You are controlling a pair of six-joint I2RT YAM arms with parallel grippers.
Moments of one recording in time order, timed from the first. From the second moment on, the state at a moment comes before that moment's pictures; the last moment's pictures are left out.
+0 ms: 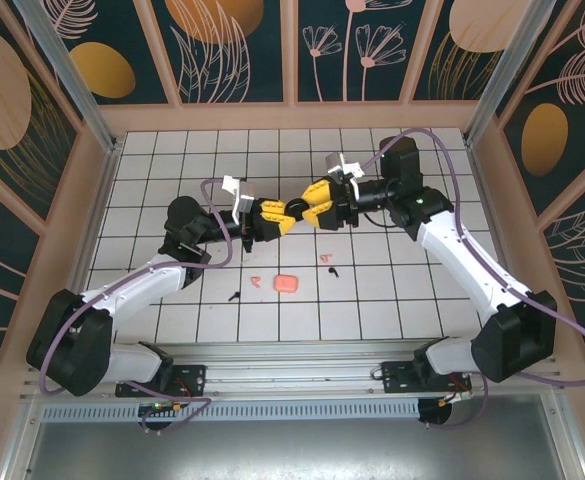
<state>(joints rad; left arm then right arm) -0.53 1.34 0.73 0.88 0.97 -0.41 0.43 1.36 1.22 -0.27 -1.24 -0.28</state>
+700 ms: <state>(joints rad) -0.52 1.25 0.81 0.48 0.90 -0.06 0.43 1.37 1.26 -0.50 -1.13 -0.42</state>
